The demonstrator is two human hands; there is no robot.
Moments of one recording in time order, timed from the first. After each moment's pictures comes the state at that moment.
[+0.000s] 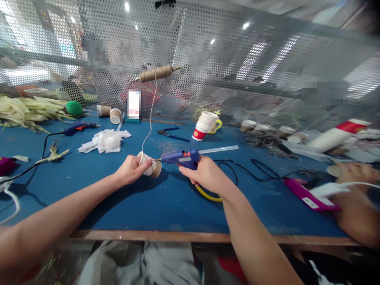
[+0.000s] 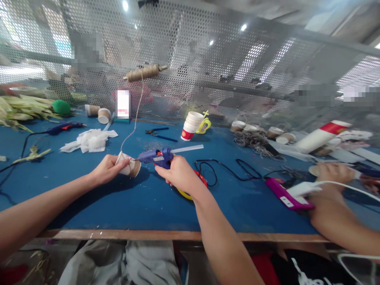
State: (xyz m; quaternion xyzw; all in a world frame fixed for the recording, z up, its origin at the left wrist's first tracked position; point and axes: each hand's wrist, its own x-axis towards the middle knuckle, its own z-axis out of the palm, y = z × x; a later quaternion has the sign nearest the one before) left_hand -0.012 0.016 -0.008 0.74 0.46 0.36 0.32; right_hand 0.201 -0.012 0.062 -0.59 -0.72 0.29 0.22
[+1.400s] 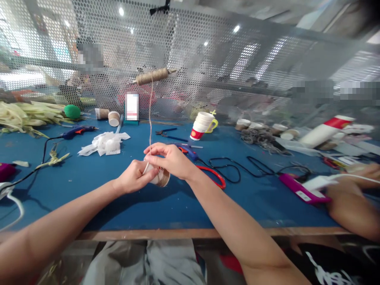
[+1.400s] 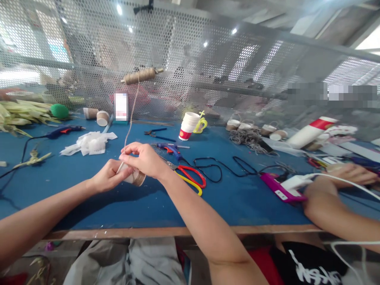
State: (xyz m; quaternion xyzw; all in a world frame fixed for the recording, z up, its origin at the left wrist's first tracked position) left_hand -0.007 -0.002 0.005 0.79 0.34 0.37 0.35; right_hand 0.140 0.015 0.057 -0.34 -0.79 0.38 0.35
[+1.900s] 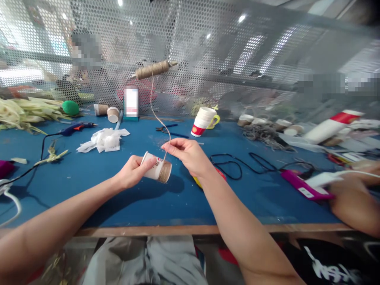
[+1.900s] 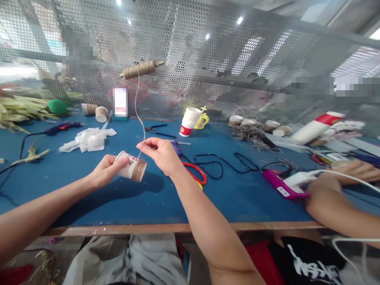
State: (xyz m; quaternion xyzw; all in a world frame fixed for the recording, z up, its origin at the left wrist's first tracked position) left_hand -0.002 -0.005 0.011 0.66 0.42 0.40 0.49; right_hand 0.167 0.015 0.051 -0.44 -0.67 0.40 0.44
